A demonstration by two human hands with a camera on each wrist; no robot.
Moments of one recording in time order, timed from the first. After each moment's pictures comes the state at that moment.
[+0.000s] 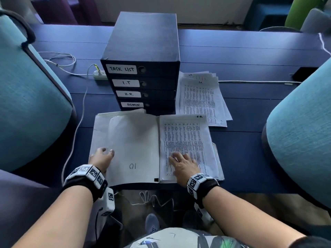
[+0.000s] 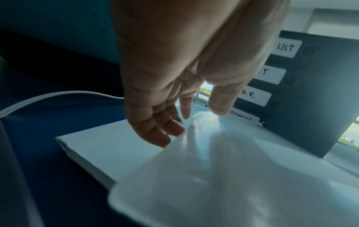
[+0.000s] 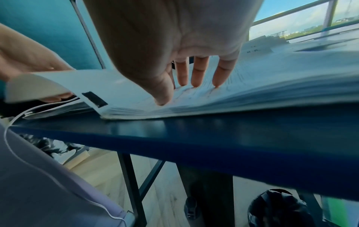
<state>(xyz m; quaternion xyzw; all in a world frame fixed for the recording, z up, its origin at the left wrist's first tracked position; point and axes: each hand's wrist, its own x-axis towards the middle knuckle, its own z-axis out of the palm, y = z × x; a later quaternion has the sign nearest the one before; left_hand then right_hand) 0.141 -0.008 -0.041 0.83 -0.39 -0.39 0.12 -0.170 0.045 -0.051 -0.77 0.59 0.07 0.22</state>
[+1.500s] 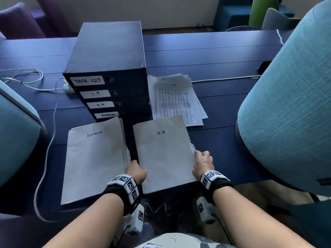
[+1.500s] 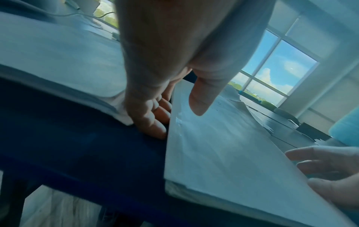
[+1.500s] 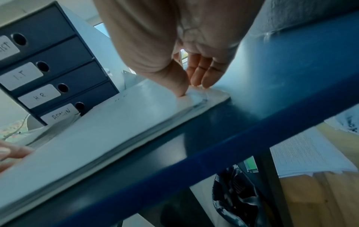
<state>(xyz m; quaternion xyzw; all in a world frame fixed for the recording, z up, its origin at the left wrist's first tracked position) -0.036 0.009 -0.049 0.74 -0.53 -0.42 0.00 -0.280 0.051 -0.055 -0.50 0.82 -0.04 0.27</state>
